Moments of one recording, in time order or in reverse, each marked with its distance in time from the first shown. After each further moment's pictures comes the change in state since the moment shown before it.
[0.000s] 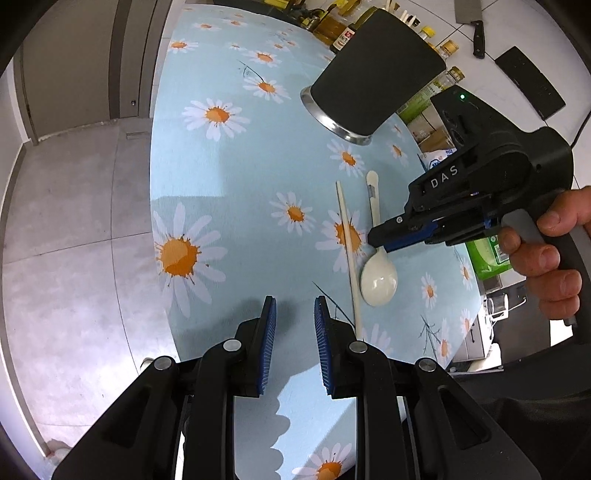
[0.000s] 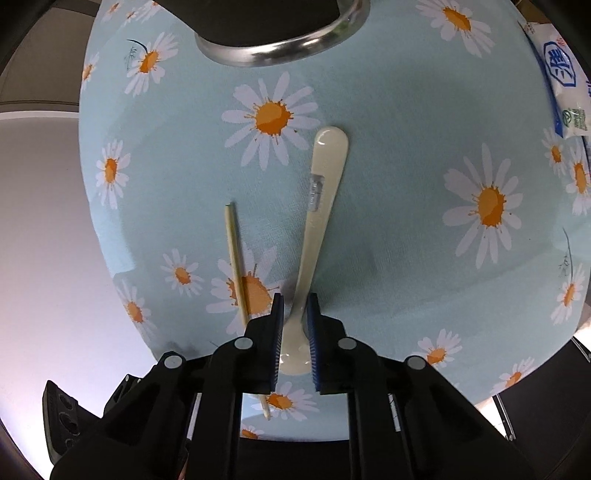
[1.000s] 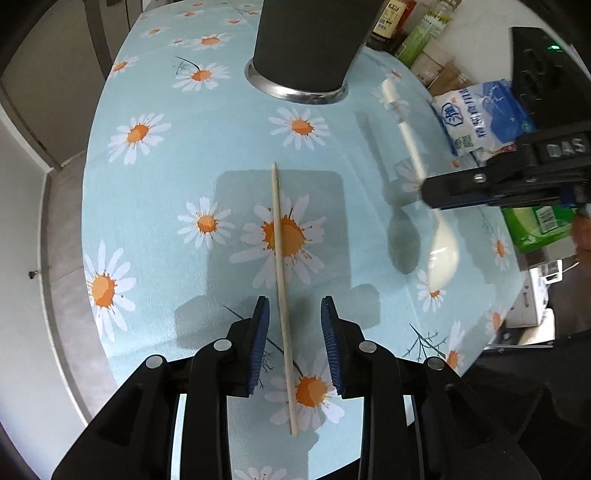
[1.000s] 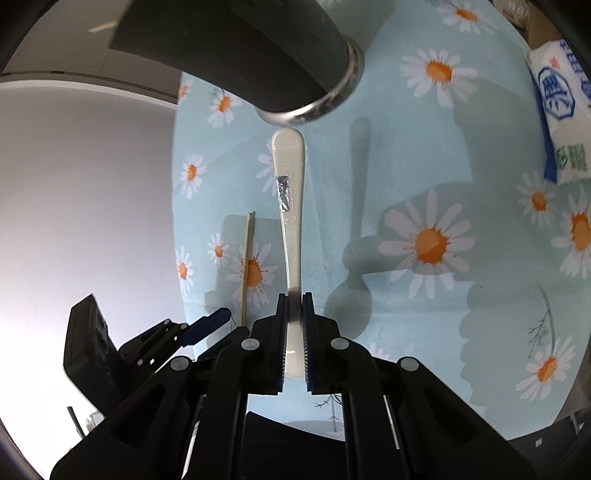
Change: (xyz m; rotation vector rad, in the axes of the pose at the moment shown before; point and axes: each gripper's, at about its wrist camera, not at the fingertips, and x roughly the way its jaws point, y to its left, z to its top) left arm 0.052 -0.088 0.023 0.108 0.160 0.272; right arm -0.043 -0.078 -0.012 -0.260 -0.118 0.351
